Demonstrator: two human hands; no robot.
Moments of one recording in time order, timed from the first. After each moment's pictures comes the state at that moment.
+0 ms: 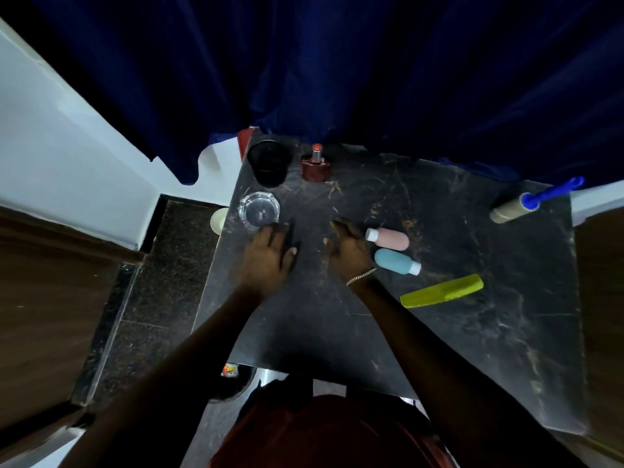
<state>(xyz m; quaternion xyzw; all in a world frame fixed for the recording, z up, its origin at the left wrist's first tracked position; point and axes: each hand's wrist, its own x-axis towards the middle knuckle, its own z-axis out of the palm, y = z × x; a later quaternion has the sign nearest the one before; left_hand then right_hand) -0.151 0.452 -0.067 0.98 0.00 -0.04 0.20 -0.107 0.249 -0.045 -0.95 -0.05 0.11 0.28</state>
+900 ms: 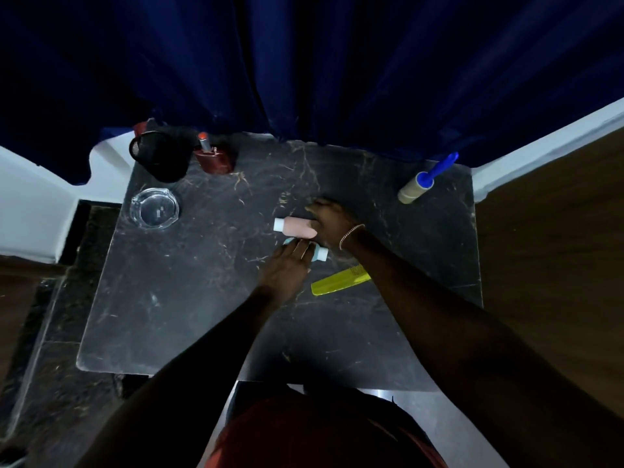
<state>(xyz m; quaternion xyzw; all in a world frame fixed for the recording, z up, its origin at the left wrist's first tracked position) -0.144 0.204 -0.071 0.96 -0.22 -0.18 0.07 -0.035 0.061 -0.027 -0.95 -0.16 0.25 0.11</state>
